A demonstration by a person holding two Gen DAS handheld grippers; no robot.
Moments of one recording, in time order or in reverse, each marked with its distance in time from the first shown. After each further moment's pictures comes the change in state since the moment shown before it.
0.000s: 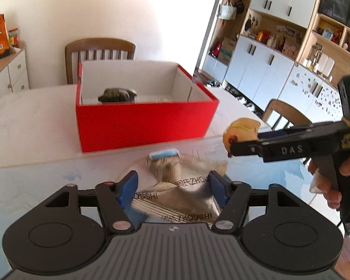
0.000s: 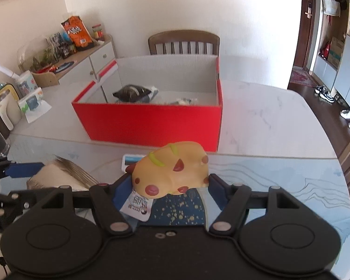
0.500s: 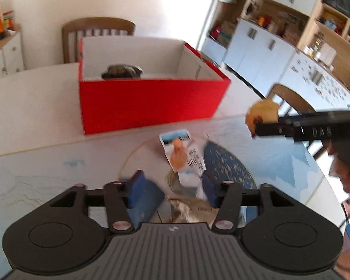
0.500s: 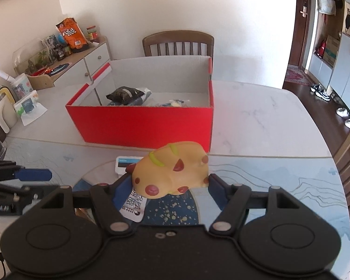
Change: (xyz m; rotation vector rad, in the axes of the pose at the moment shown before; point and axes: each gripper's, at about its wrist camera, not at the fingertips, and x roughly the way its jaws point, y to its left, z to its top) left arm 0.027 0.027 -0.012 0.011 0.124 -0.031; right arm 0.002 -0.006 -0.001 0.020 0.007 -0.022
